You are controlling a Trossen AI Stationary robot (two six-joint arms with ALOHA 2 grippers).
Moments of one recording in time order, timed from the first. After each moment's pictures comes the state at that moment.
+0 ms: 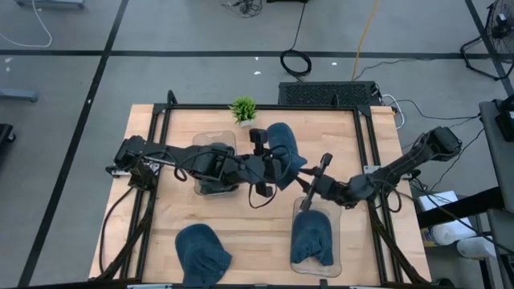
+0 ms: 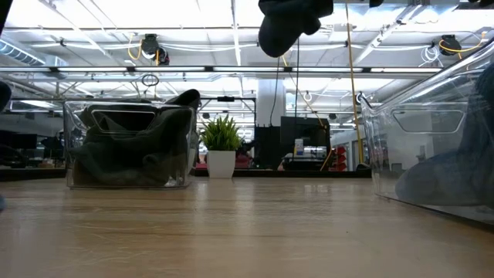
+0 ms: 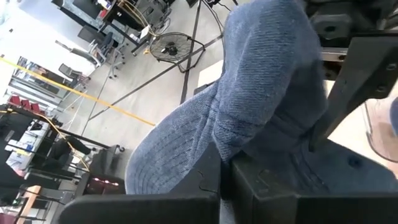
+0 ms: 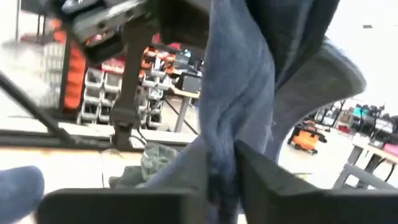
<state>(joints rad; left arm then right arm) -0.23 1.85 2.00 -0.66 -0.68 0.42 0.48 1.25 0.60 0.86 0.89 -0.38</state>
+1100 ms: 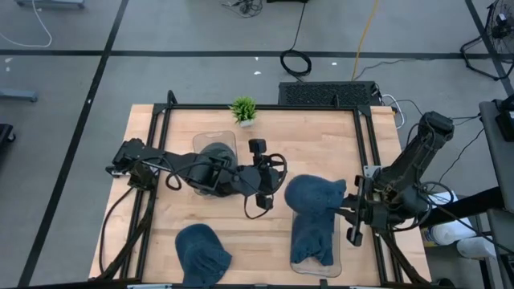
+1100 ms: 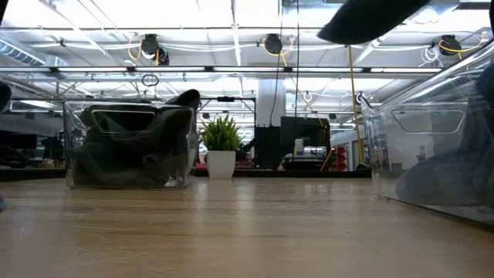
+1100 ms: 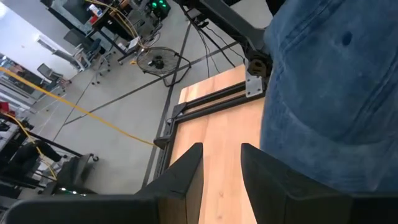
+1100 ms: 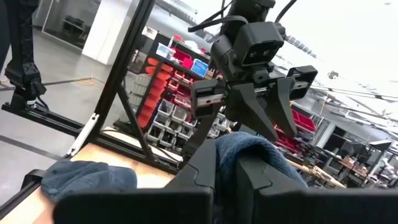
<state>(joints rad) -0.30 1.85 2.00 -0.62 -0.66 0.31 1.01 1.01 0.59 0.79 1.03 -0.72</state>
